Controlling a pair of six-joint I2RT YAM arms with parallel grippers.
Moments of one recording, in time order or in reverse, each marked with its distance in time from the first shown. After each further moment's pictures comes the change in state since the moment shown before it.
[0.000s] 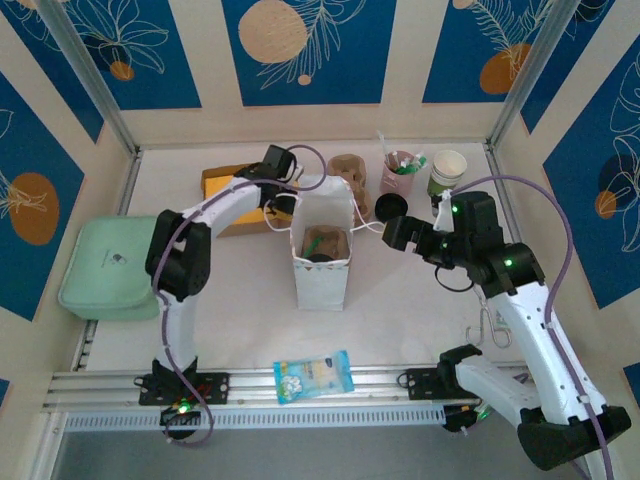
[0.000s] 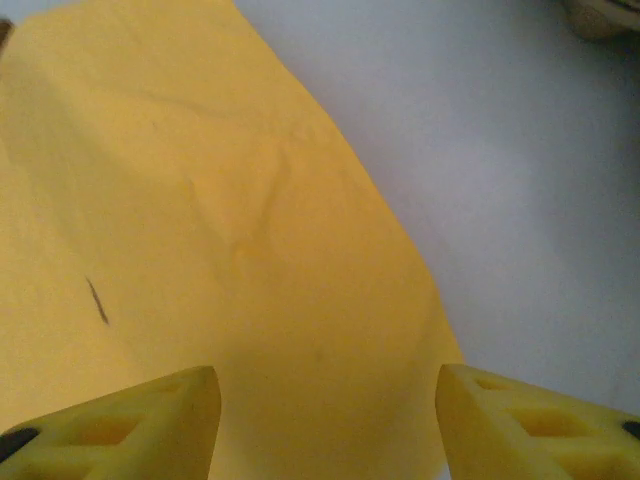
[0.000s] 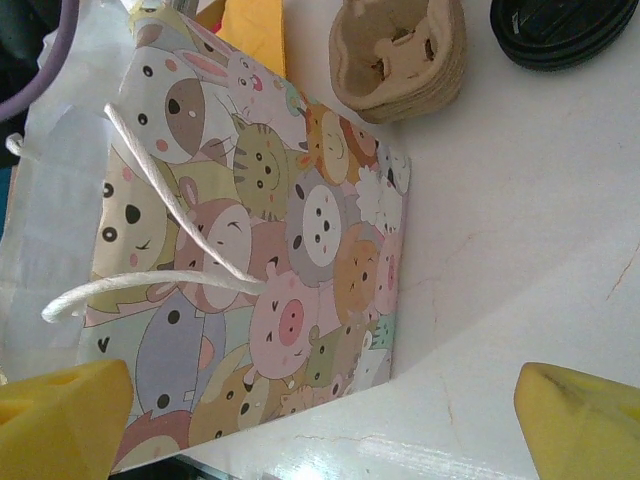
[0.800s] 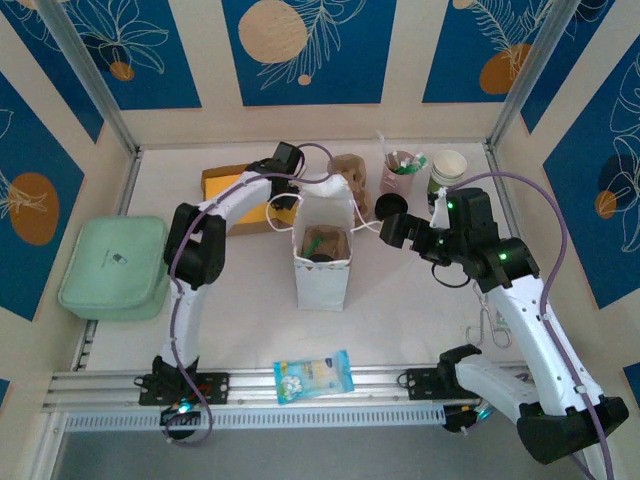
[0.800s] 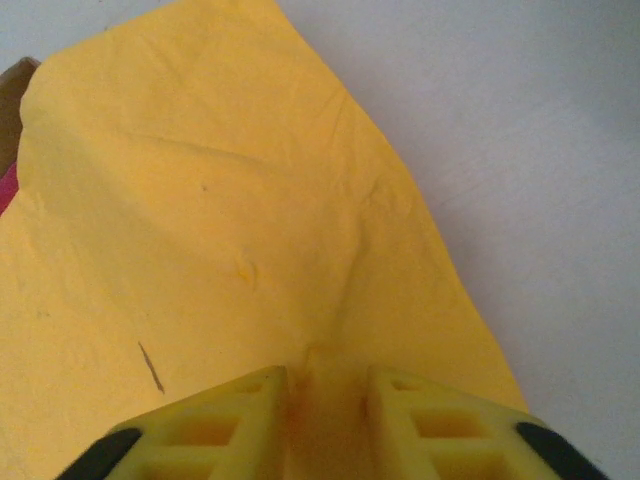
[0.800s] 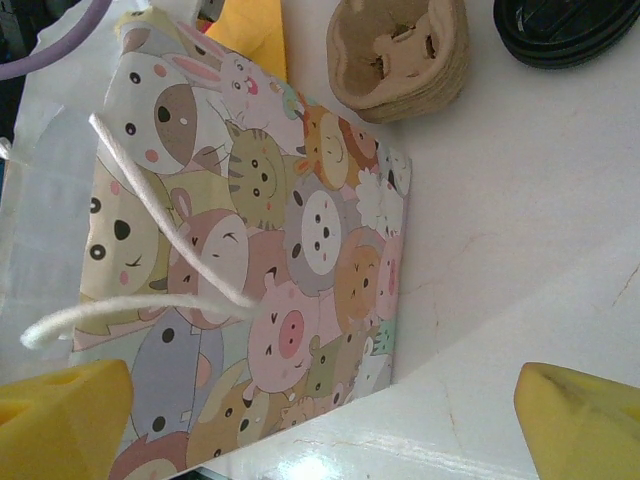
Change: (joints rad) left arm -0.002 0.151 0.171 -0.077 -0.127 0.076; right arm 0.006 0.032 0.002 0.021 0.000 0.002
